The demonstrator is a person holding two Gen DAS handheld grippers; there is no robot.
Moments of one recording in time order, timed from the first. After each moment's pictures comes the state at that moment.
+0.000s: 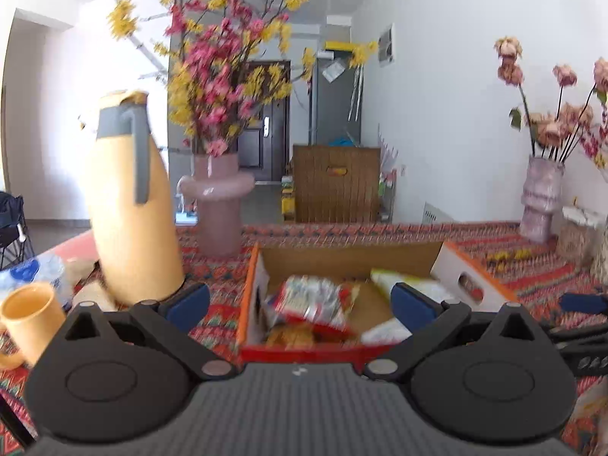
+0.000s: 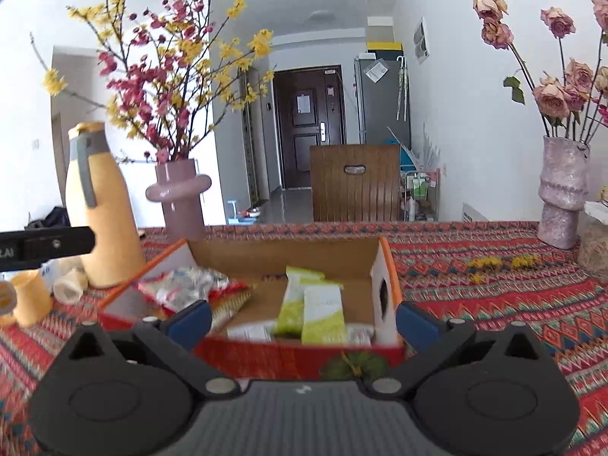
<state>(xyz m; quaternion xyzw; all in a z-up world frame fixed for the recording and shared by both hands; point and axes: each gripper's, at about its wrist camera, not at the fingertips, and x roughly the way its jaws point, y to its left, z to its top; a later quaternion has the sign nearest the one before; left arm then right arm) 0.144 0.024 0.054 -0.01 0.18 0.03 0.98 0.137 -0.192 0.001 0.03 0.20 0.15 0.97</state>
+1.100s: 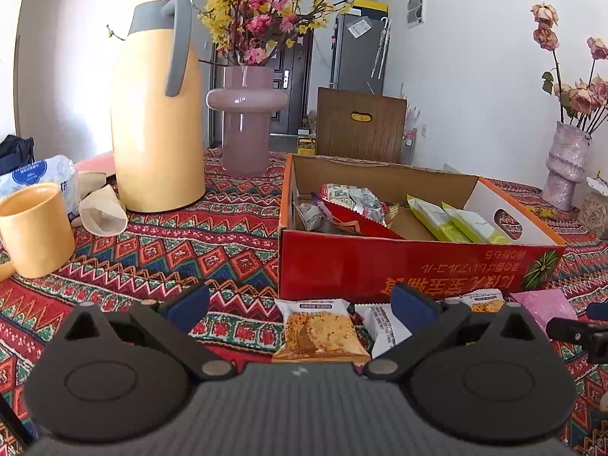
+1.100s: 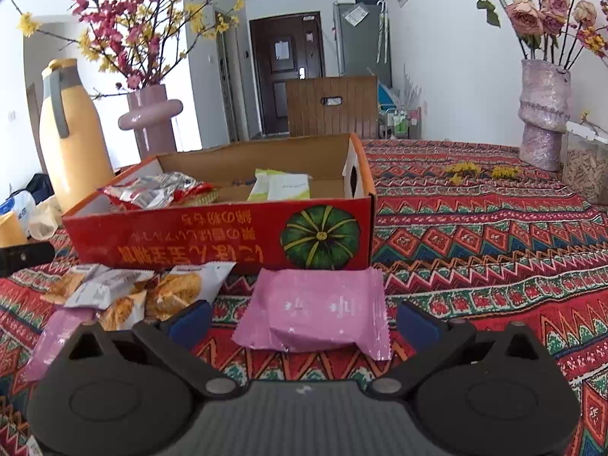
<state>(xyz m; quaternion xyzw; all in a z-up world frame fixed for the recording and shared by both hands) 0.144 0.057 -0.014 -0.05 0.24 0.05 0.97 0.134 -0.197 -0.066 0.04 0.29 0.13 0.95</state>
